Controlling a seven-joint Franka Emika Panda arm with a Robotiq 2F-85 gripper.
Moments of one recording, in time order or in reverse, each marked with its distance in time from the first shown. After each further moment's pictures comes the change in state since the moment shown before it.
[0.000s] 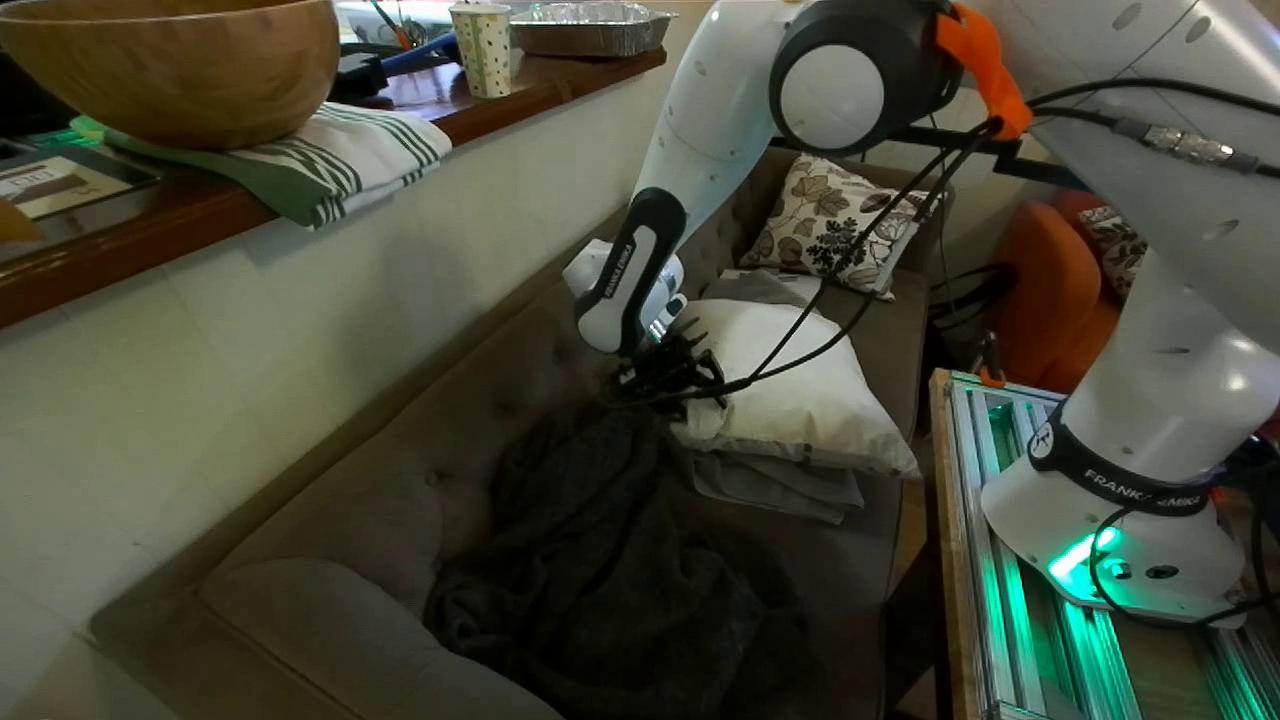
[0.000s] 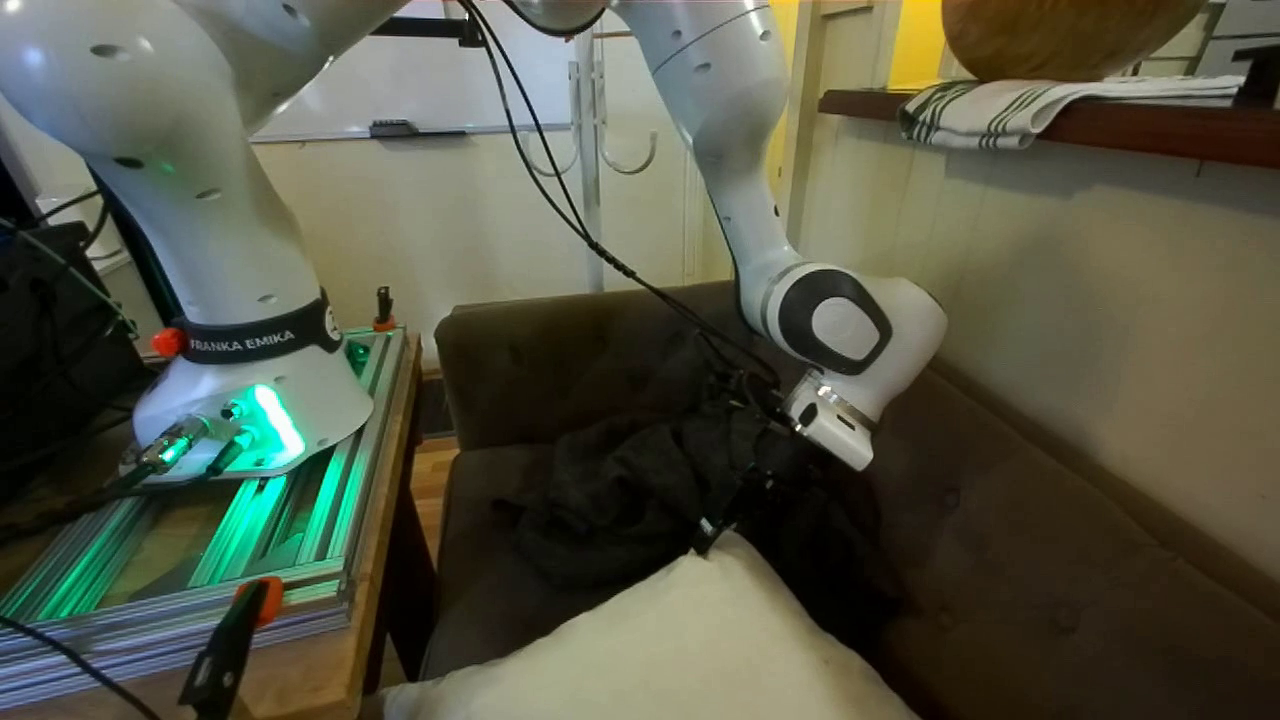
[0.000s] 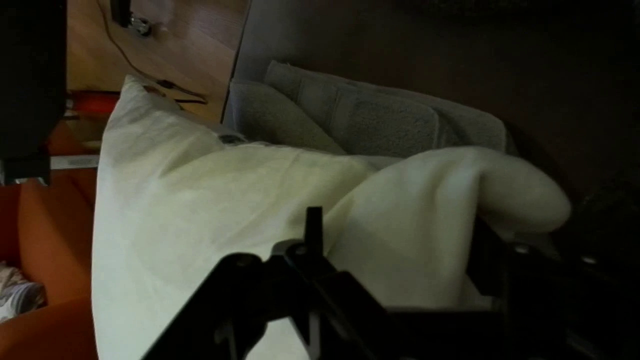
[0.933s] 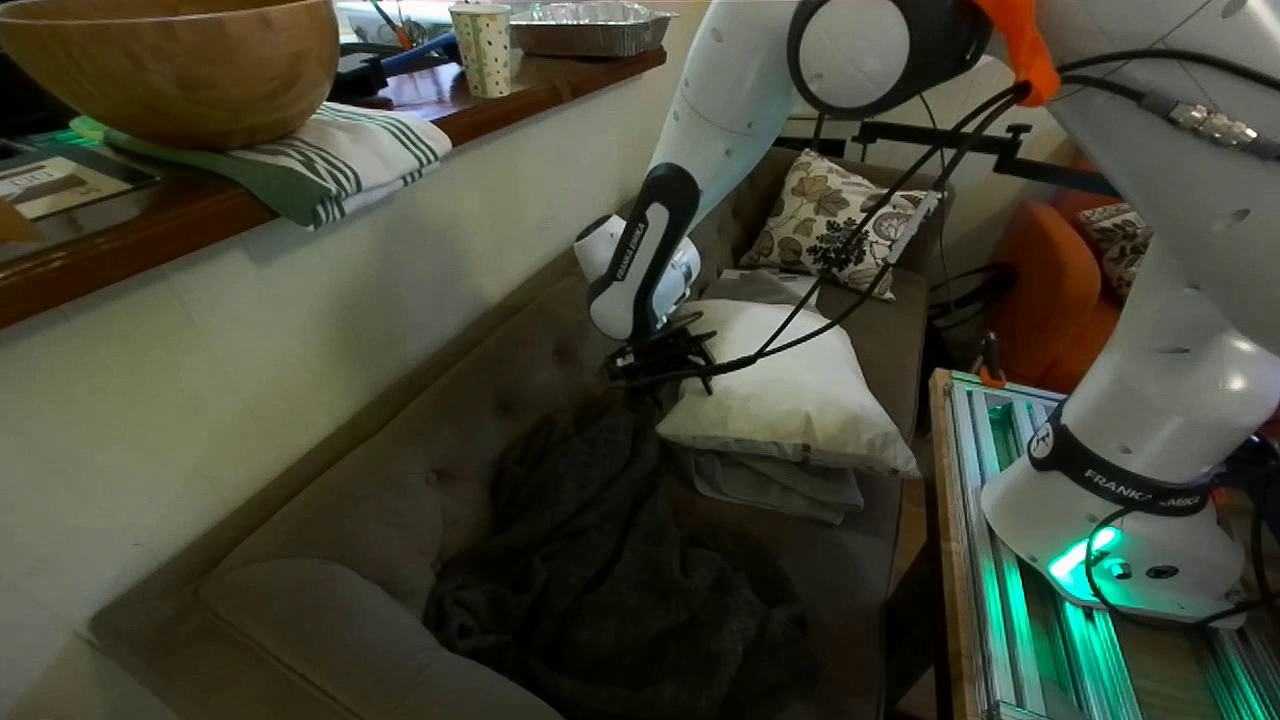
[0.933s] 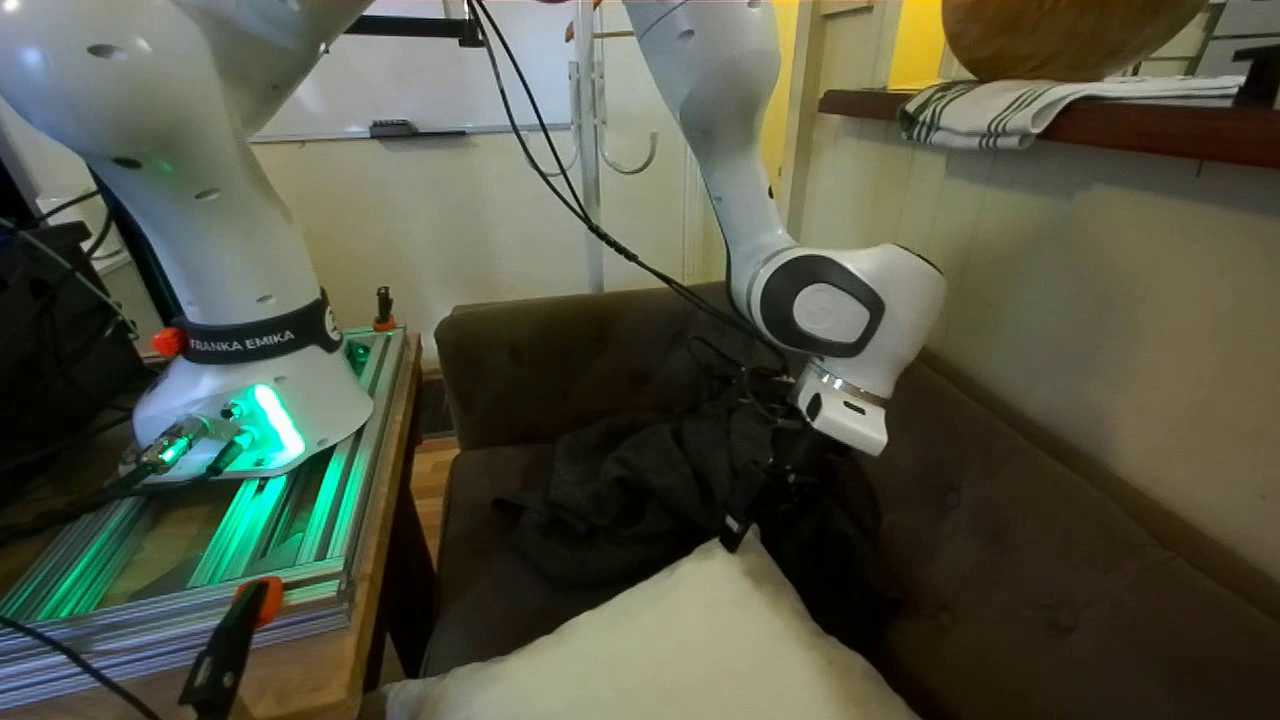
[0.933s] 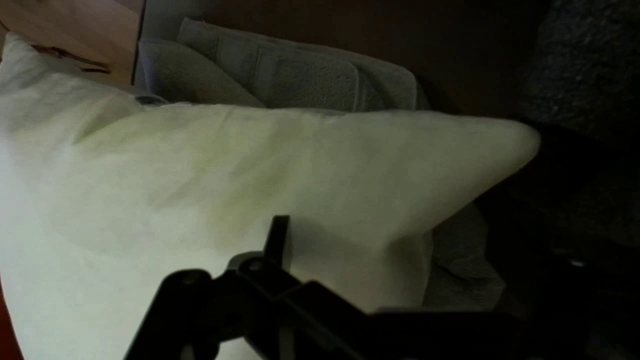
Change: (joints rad) arm -0.011 -0.082 0.001 -0.111 0.029 0.256 -0.032
